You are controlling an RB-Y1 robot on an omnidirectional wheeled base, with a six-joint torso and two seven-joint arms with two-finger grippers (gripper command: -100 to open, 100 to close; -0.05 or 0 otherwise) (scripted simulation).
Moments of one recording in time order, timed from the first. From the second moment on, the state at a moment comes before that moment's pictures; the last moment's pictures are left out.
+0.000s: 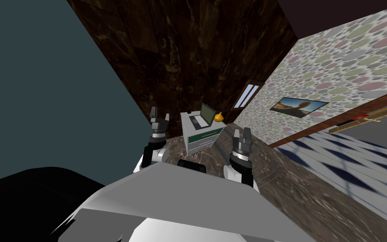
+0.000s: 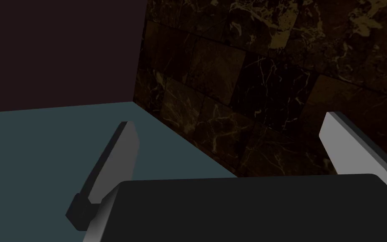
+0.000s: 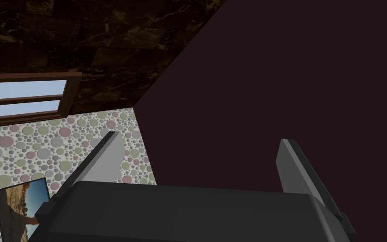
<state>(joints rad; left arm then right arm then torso) 0.50 -0.01 -0.07 -2.33 0.10 -0.50 -0.07 0.53 0.02 0.04 -2.20 0.09 -0.59 0.13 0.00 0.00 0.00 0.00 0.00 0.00</state>
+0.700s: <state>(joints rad) 0.50 -0.01 -0.07 -2.33 0.10 -0.50 -0.07 0.53 0.02 0.04 -2.20 0.09 -0.59 0.13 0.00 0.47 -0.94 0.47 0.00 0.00</state>
